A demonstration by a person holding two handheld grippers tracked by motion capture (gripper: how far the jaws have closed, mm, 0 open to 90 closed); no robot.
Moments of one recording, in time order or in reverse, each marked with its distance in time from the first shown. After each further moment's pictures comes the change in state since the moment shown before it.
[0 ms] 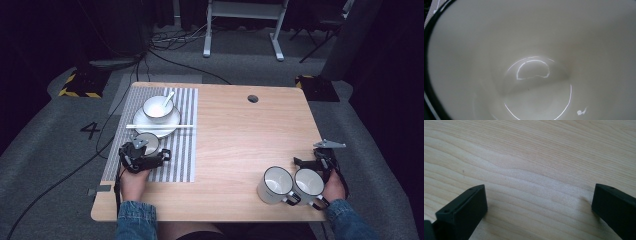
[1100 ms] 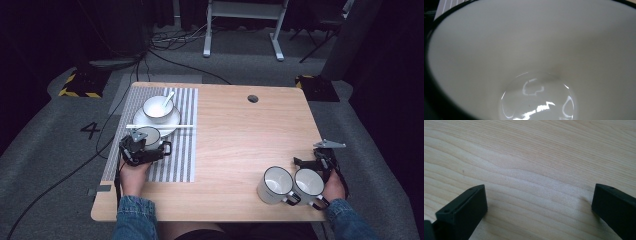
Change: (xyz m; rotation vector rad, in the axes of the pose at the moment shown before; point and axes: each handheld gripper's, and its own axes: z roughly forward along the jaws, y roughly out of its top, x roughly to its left) left arm 0.003 0.019 0.002 -0.038 -0.022 -0.020; right arm 0.000 0.000 0.000 0.000 0.000 0.000
